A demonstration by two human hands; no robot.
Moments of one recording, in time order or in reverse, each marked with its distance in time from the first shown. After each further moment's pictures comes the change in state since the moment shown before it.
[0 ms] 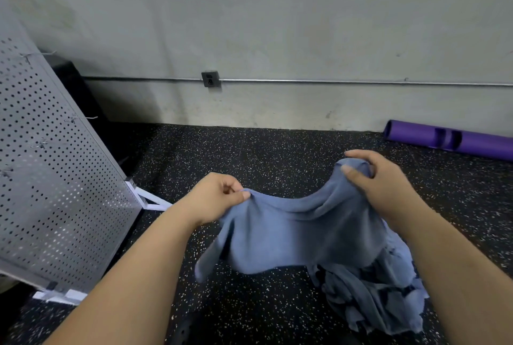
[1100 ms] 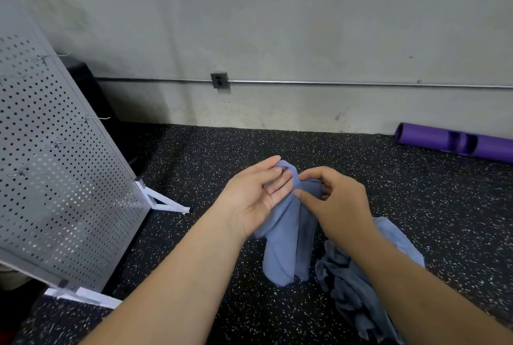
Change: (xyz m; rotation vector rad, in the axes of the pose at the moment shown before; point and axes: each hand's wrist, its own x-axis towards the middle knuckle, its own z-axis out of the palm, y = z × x) left_hand -0.014 0.085 0.045 -1.301 0.059 -0.218; right_hand -0.043 -0.044 0.087 0.034 -0.044 -0.202
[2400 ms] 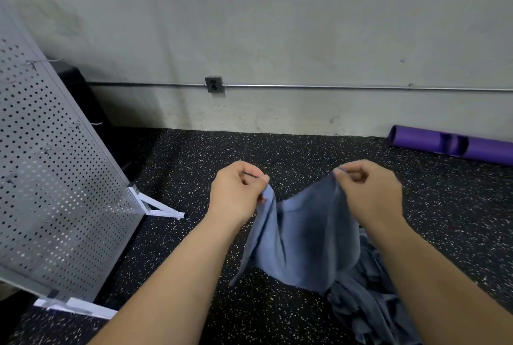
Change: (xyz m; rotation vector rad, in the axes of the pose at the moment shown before) left_hand 0.021 -0.004 -0.033 0.910 0.259 0.454; right_hand 0.027 0.024 -0.046 -0.187 0.325 0.202
